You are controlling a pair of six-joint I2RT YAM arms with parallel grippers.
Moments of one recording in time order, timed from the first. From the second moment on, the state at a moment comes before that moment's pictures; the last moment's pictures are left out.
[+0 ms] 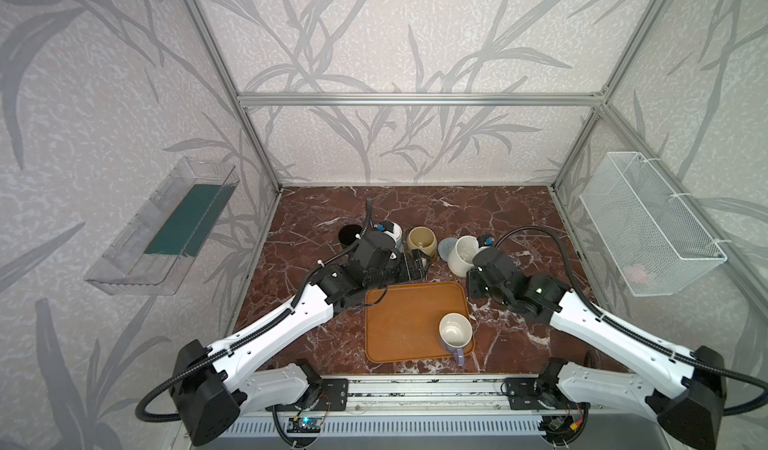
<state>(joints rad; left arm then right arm) -0.77 1.19 0.98 -0.38 0.09 -0.86 0.79 1.14 0.92 -0.67 0.30 0.59</state>
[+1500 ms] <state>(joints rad) -0.76 1.43 1.00 -0.15 0.08 -0.92 0.59 1.70 1.12 -0.44 0.28 0.56</state>
